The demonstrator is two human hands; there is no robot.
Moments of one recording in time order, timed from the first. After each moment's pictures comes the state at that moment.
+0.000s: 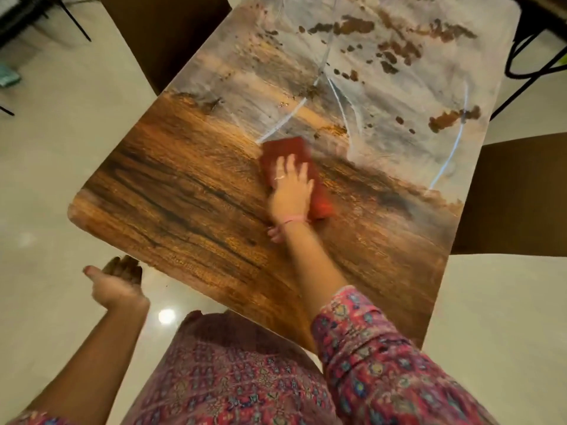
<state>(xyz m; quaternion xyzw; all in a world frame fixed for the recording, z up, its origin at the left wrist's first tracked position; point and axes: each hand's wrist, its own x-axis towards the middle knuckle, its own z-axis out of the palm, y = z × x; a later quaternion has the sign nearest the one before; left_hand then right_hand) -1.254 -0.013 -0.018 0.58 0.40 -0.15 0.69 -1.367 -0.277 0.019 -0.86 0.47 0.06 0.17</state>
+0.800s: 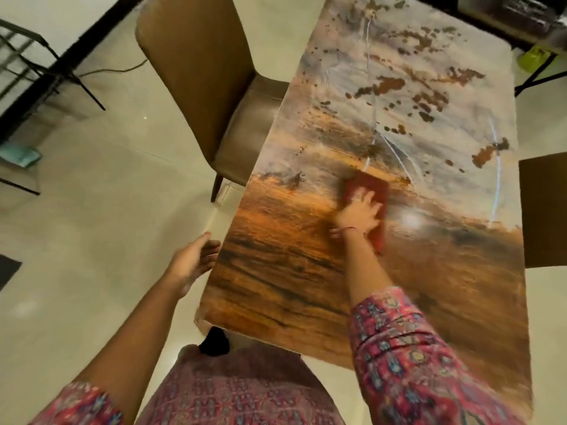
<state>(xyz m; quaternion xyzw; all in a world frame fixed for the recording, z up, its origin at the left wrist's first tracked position) -1.004 -0.073 0.000 0.66 0.06 -0.58 0.47 -1.226 -0.292 0.032 -0.65 0.73 0.05 0.20</state>
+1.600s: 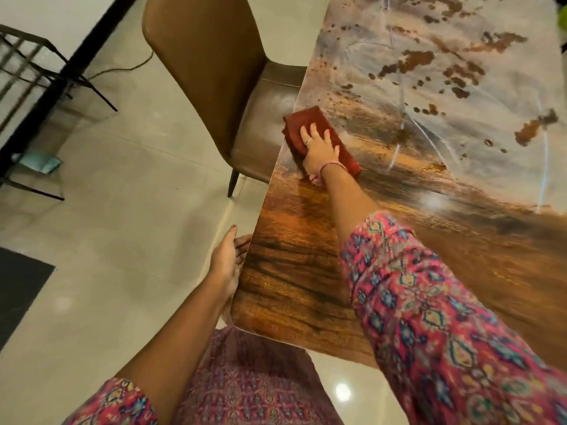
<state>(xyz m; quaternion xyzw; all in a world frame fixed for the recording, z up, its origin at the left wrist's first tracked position) -1.014 -0.096 0.000 0.64 0.12 -0.58 0.50 -1.083 -0.352 0.021 -0.82 0.50 0.13 0.22</state>
